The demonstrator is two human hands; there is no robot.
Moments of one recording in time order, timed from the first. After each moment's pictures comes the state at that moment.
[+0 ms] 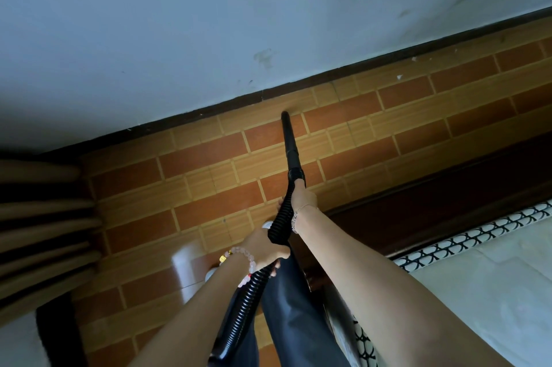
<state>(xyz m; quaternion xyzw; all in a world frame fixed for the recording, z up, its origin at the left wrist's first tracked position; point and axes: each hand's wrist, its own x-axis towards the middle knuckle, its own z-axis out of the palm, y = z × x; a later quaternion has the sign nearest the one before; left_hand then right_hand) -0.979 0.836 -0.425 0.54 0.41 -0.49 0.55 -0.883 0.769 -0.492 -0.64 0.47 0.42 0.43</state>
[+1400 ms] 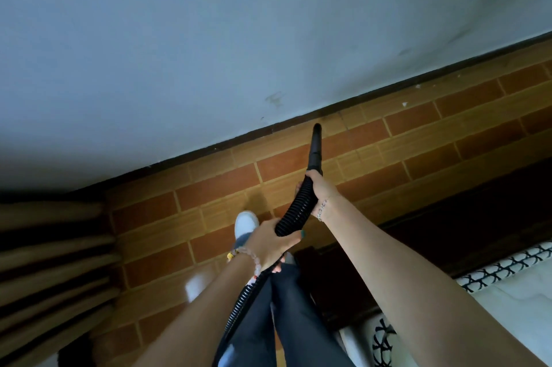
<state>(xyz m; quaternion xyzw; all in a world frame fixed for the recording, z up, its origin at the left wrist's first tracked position) -0.920 0.890 -0.390 0.62 0.30 -0.38 0.61 -0.797 0.799 -0.441 -0.50 0.47 0.43 0.58</state>
